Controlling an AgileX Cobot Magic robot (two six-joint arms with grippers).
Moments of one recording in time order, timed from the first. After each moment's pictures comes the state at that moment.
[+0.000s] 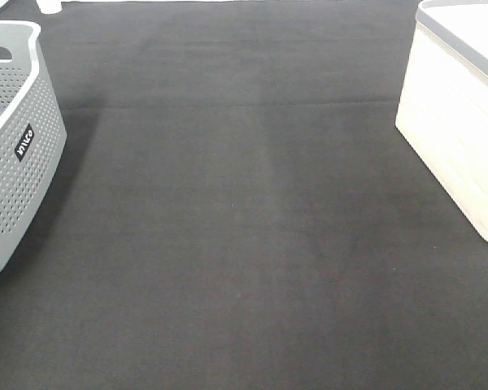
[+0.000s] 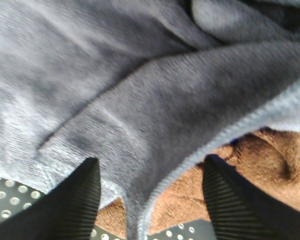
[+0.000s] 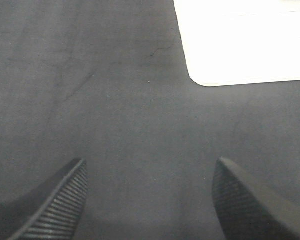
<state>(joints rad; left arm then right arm) 0.12 2.09 -1.58 0.37 1.07 1.00 0.00 0.00 -0.46 0.02 1.11 -0.03</state>
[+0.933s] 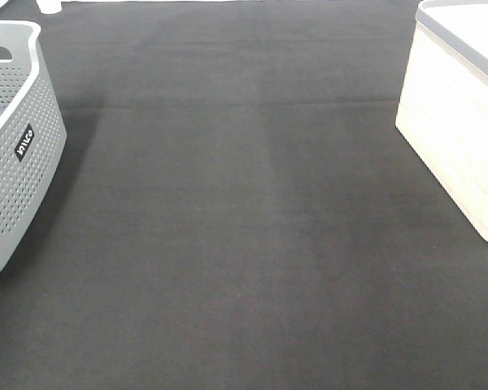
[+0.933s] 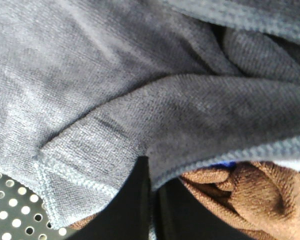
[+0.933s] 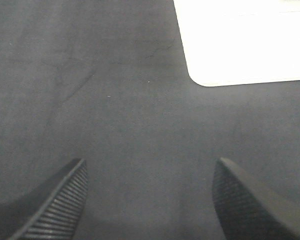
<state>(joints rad) 0.12 2.09 -1.58 0.35 1.04 0.83 0.00 0.00 -0.46 0.02 1.11 -0.03</state>
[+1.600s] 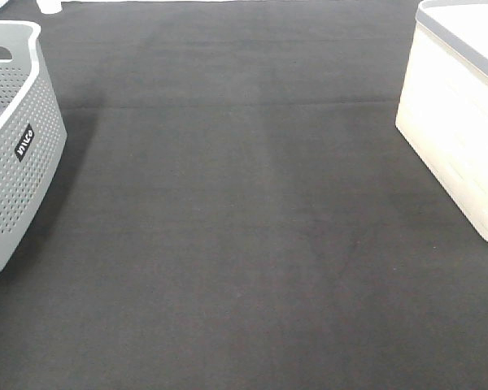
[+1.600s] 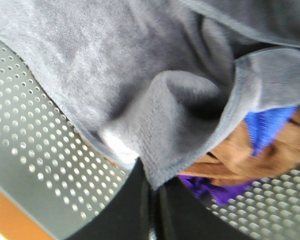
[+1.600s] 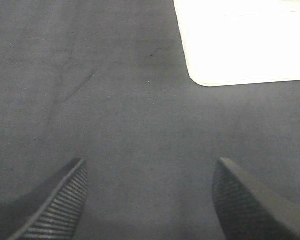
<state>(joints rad) 0.12 1.83 -1.62 0.24 1.21 0.78 0.00 0.00 -0.46 0.02 1.11 -0.03</state>
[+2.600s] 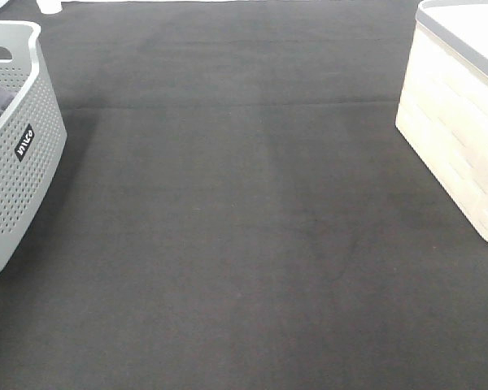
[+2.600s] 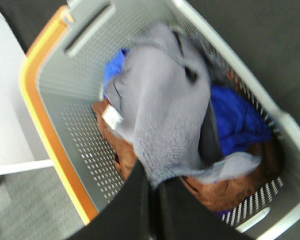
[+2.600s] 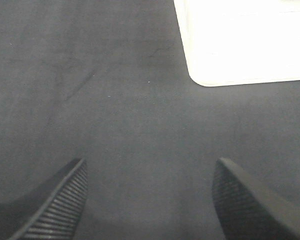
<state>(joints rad) 0.12 1.42 -1.62 0.02 1.20 0.78 0.00 0.00 -0.46 0.03 1.11 -0.03</state>
